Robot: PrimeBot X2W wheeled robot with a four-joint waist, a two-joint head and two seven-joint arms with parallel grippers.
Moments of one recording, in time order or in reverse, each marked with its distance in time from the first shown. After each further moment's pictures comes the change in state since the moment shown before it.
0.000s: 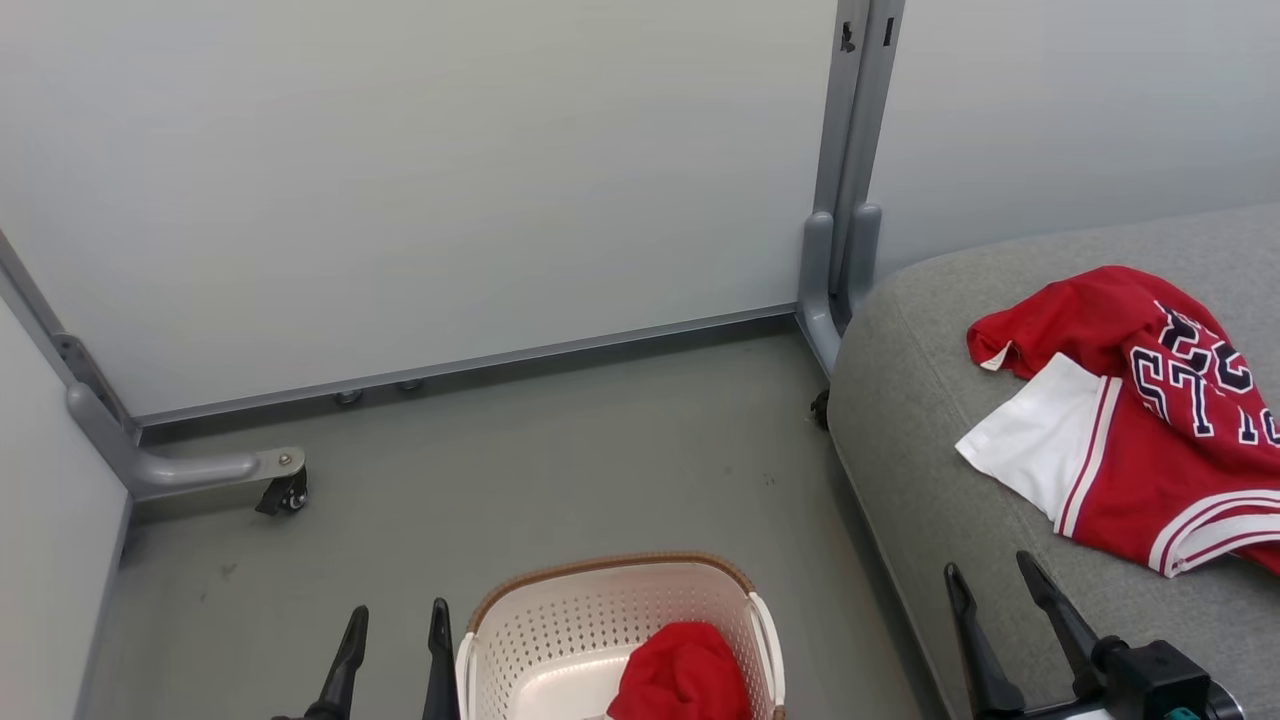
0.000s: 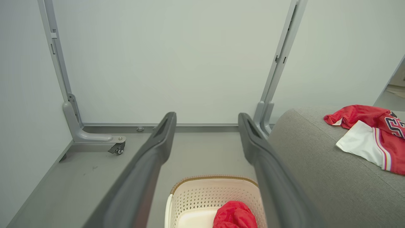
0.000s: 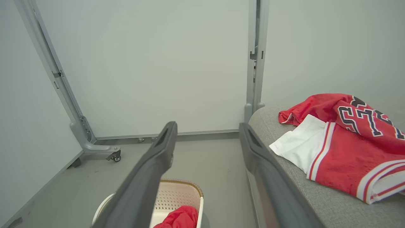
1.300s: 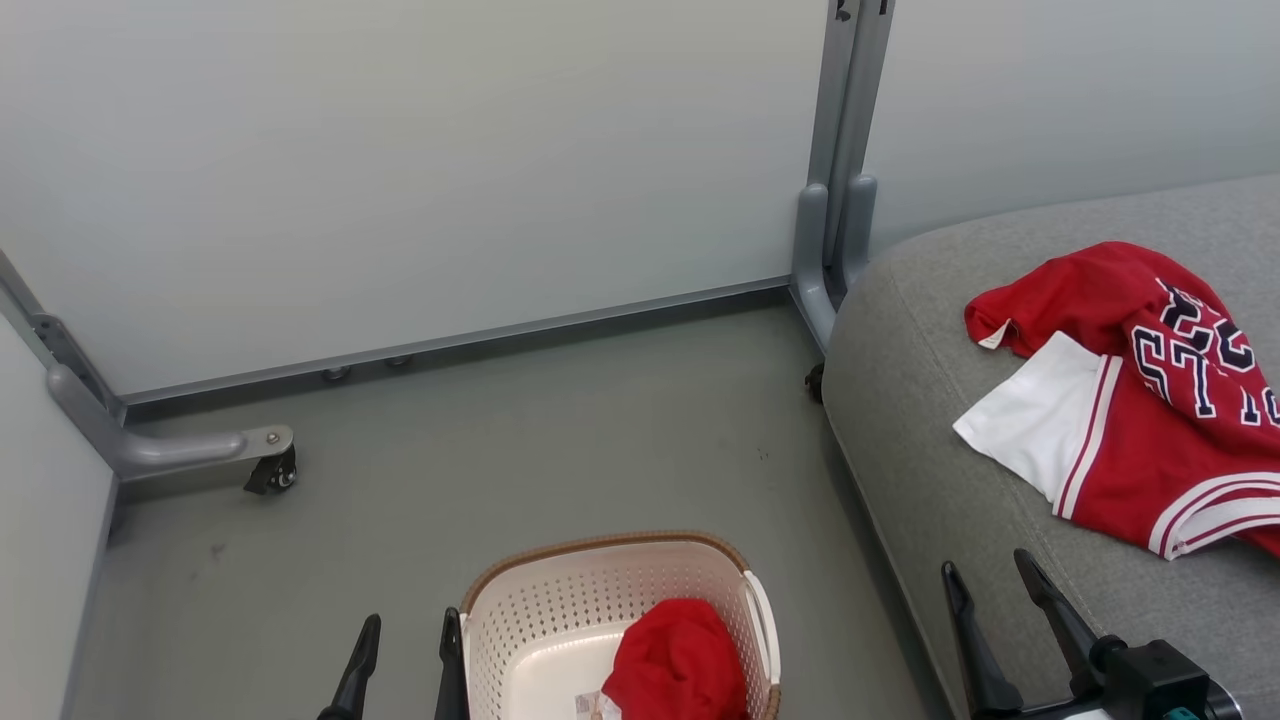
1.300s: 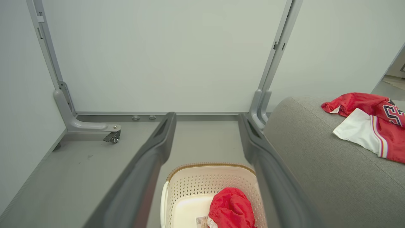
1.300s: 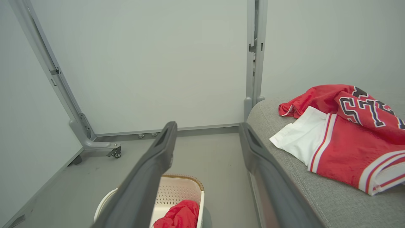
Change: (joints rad) left arm 0.005 0.000 -0.016 0.018 -0.006 -0.007 0.000; right arm 0.004 0.000 0.007 -0.012 0.015 0.000 0.000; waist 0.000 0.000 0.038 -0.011
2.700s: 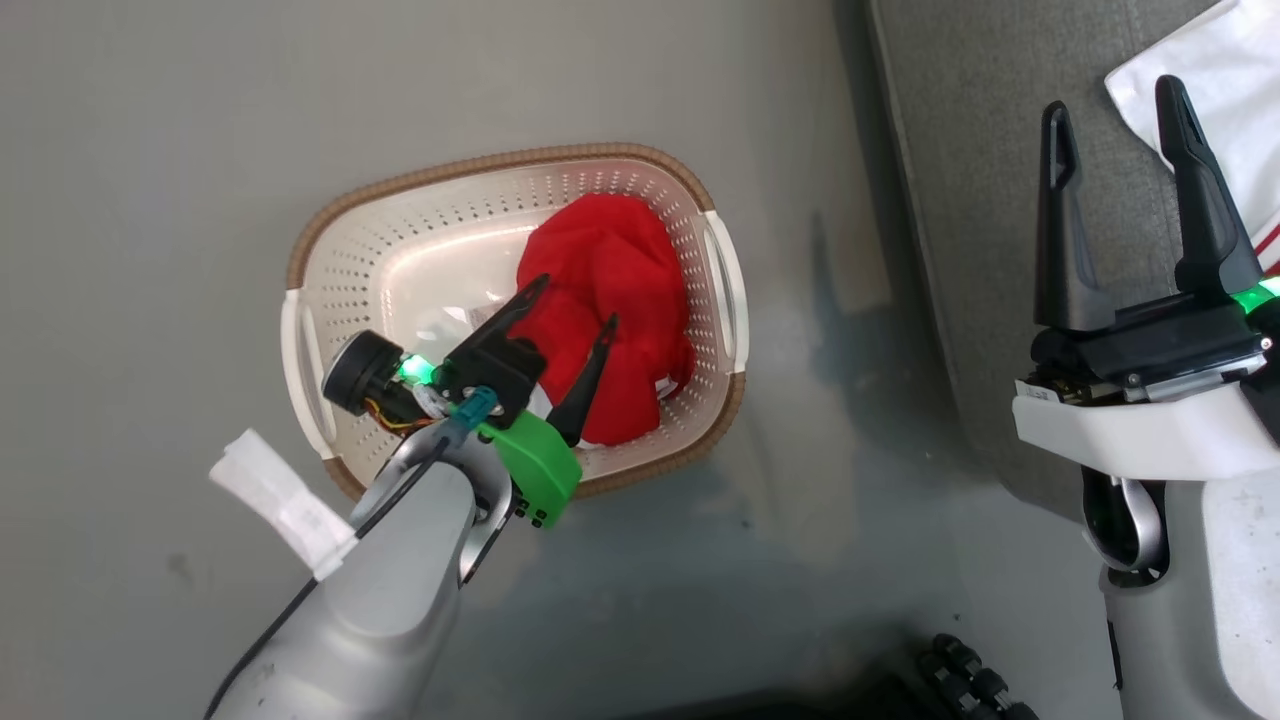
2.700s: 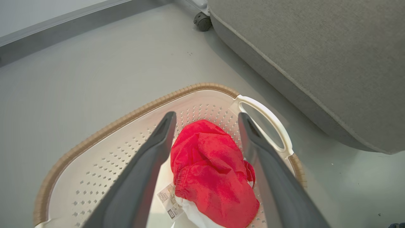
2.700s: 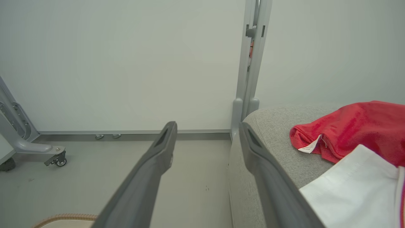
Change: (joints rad) left arm -0.857 0.032 -0.360 0.599 0.113 -0.146 0.000; right arm -0.543 -0.001 -0.063 -0.232 -0.060 0.000 0.000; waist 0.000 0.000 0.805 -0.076
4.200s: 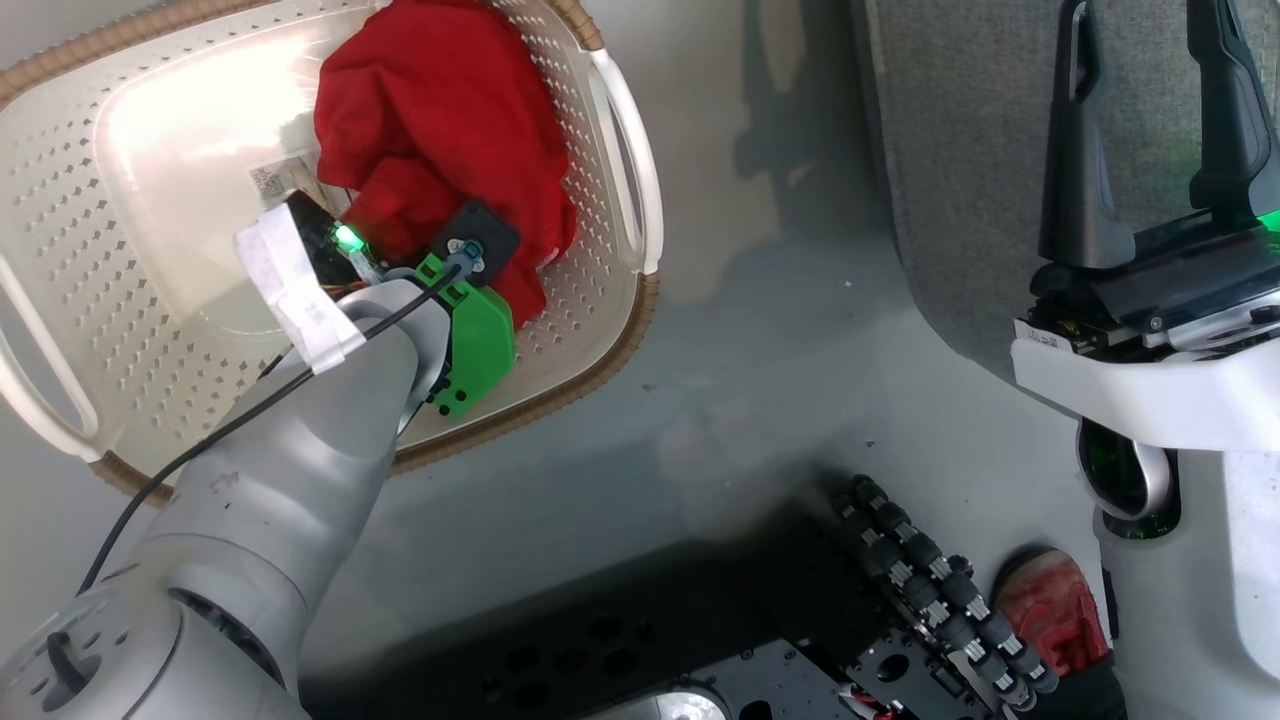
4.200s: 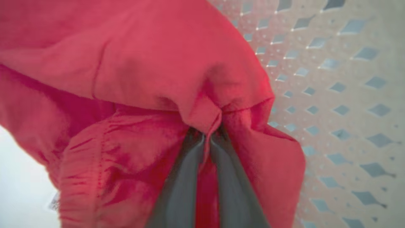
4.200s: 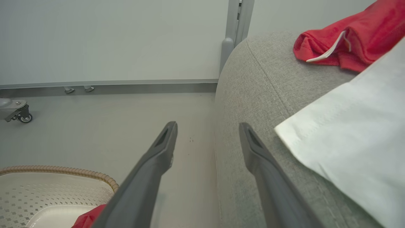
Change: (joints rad) left arm -0.468 -0.006 -0.517 0.592 -0.231 0.004 0.070; right arm -0.116 0.000 0.048 -0.062 0.063 0.000 0.000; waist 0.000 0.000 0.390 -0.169
